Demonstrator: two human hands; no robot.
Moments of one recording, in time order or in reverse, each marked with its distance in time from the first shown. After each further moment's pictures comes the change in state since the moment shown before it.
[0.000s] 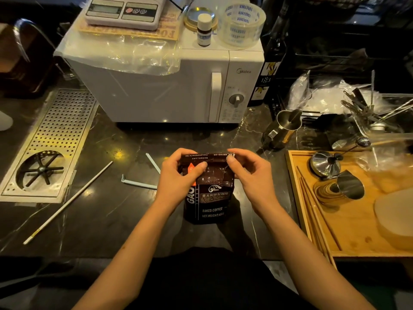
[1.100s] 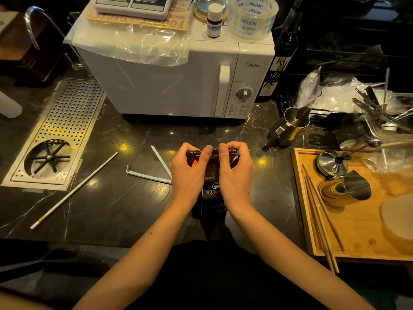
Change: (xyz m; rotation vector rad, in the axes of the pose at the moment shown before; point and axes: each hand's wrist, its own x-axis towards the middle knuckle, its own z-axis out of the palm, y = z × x) left_hand -0.004 -0.004 0.030 -0.034 0.271 0.033; right_hand -0.006 0.007 0.055 -0.103 0.247 -0.108
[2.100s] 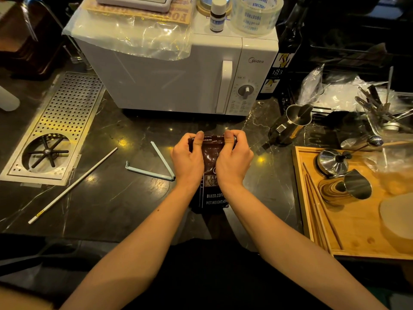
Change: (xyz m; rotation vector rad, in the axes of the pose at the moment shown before) left_hand 0.026 -0.015 0.013 0.075 0.083 0.034; right_hand 0.026 0.012 0.026 -0.213 0.184 -0.022
